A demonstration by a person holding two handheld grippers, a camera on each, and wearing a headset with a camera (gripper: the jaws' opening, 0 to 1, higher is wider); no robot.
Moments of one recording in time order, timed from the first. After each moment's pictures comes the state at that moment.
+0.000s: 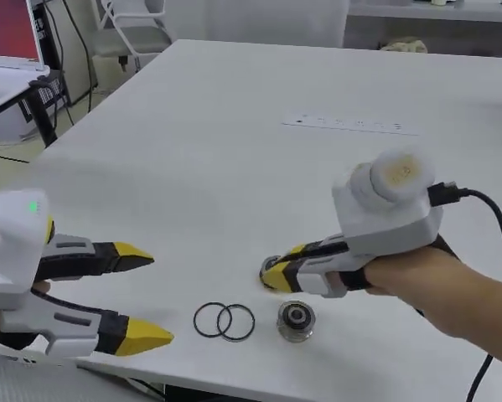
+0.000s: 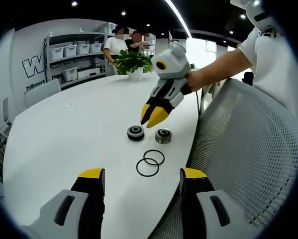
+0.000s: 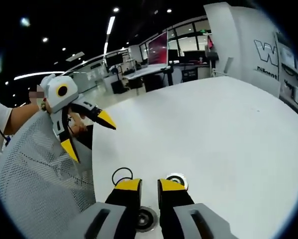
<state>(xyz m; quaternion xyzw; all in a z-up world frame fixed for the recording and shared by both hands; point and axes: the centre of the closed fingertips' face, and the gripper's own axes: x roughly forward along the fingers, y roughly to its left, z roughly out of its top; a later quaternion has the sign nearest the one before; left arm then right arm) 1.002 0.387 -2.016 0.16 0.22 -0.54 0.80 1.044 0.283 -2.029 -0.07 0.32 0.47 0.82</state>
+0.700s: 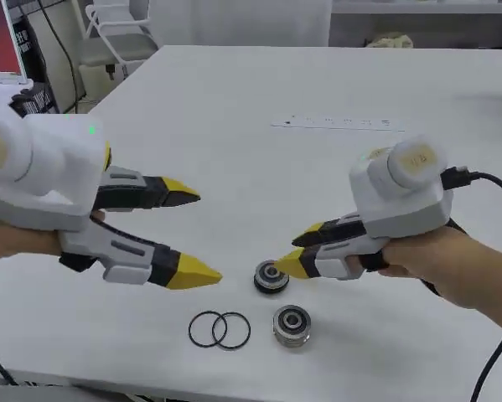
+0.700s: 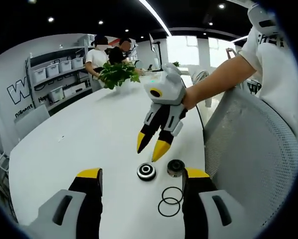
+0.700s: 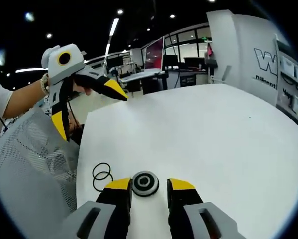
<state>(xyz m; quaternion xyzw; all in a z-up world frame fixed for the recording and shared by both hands) 1.054 0.312 -1.968 0.21 0.16 -0.59 0.76 1.065 0.255 -2.047 -0.09 0.29 0.47 0.82</state>
